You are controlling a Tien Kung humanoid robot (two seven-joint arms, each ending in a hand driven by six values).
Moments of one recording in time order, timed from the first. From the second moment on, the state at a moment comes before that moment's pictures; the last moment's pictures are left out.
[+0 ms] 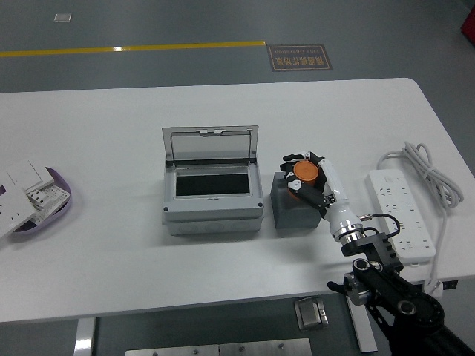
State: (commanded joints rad) left arm 0.01 0.09 -1.28 -0.18 1.26 -0.03 0.22; right arm 0.18 -0.08 1.04 1.12 -1.12 -0.21 0.49
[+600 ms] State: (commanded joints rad) left arm 0.01 0.09 -1.28 -0.18 1.26 -0.03 0.23; right arm 0.29 -0.07 0.93 1.29 -1.25 -0.31 0.42
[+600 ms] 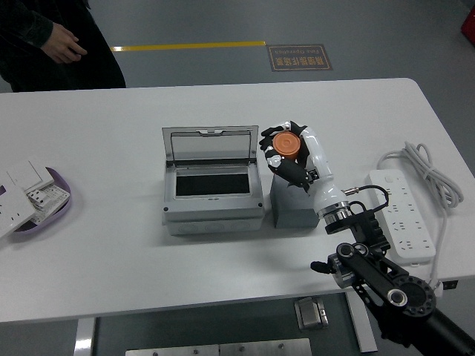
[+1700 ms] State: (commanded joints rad) left arm 0.00 0.10 -1.30 -0.18 1.29 -0.03 0.24; right arm 0.60 0.00 0.61 1.17 -2.08 -0.29 -0.25
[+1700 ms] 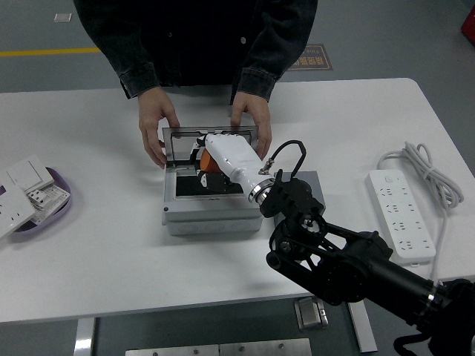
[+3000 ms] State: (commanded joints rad) left arm 0.00 0.10 -1.31 -0.18 1.30 -0.04 0.24; right arm 0.59 0.00 0.59 1.13 -2.01 -0.21 -0.18
